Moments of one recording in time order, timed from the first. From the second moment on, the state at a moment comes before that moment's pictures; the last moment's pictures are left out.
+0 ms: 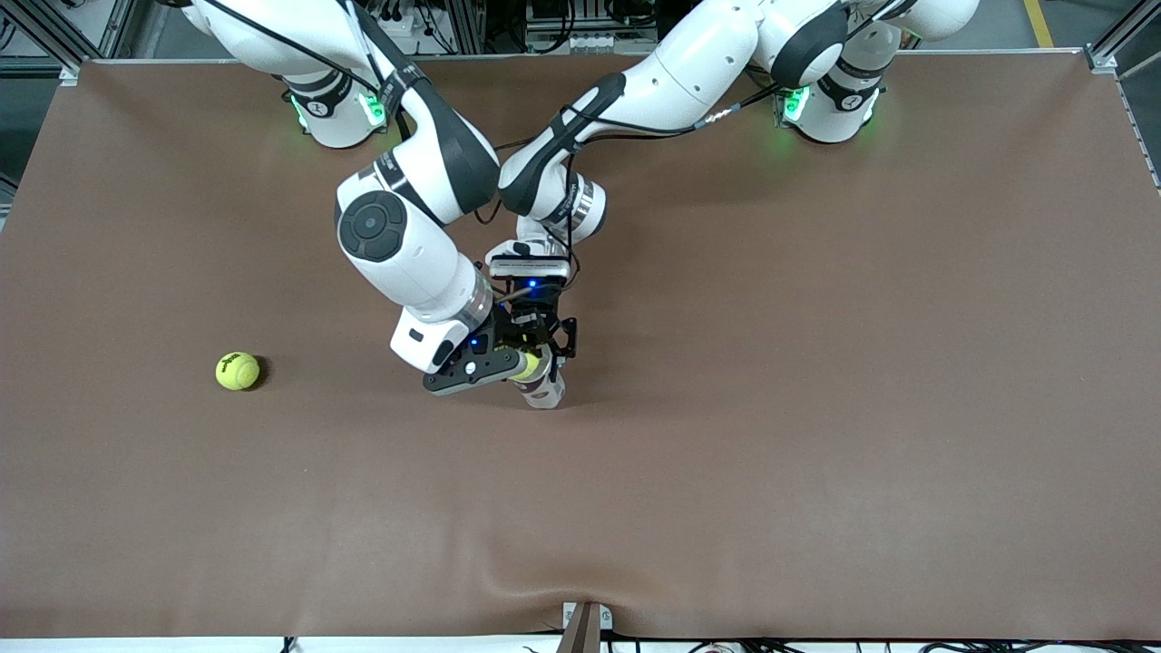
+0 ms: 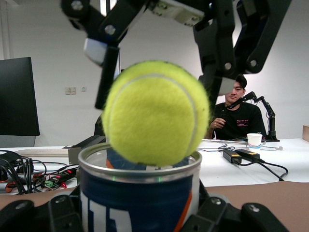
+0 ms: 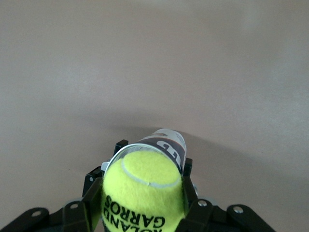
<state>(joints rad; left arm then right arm) -0.94 1.03 -0.10 -1.32 2.16 1.88 -2.44 0.47 0.51 0.11 -1.48 0.15 2.19 0.29</state>
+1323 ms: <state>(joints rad) -0.94 1.03 -0.11 -1.32 2.16 1.88 -2.44 0.29 0.48 0.08 -1.48 0.00 1.94 0.14</state>
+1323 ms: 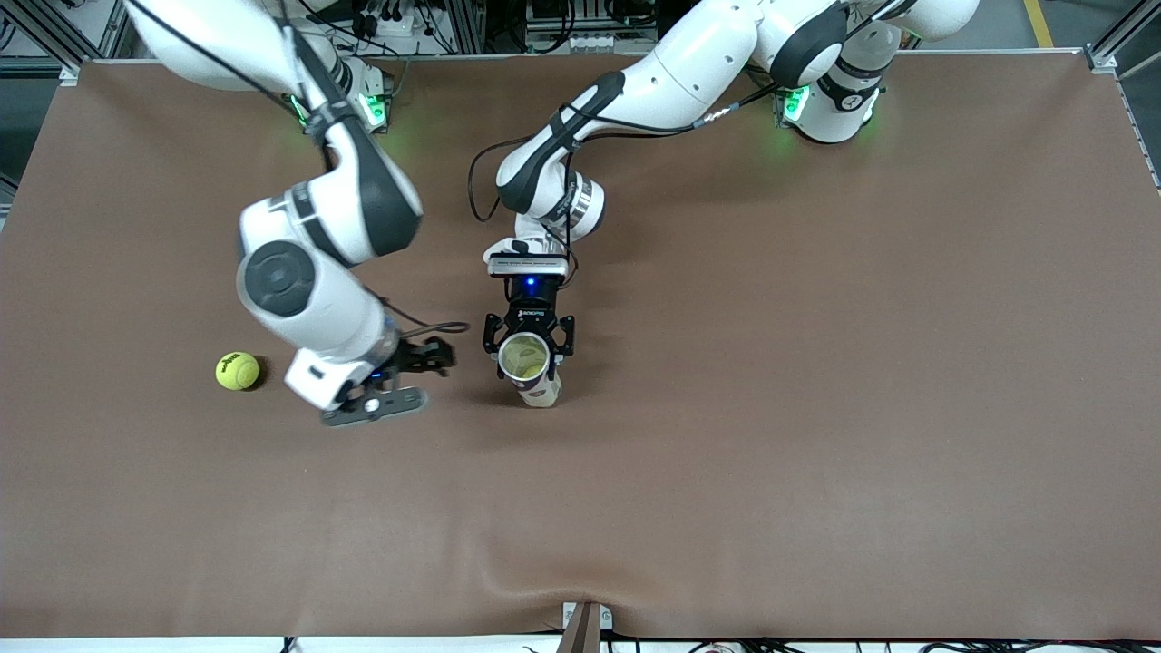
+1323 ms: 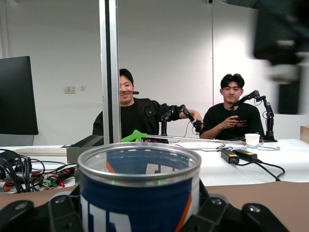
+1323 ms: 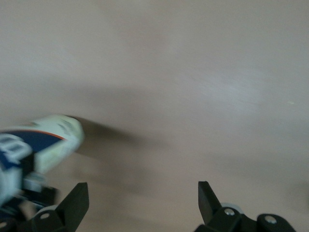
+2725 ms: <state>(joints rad) -0.94 1.03 -0.11 -1.32 2.16 1.88 -2.44 -0.26 0.54 0.08 -1.85 0.00 2.23 -0.71</state>
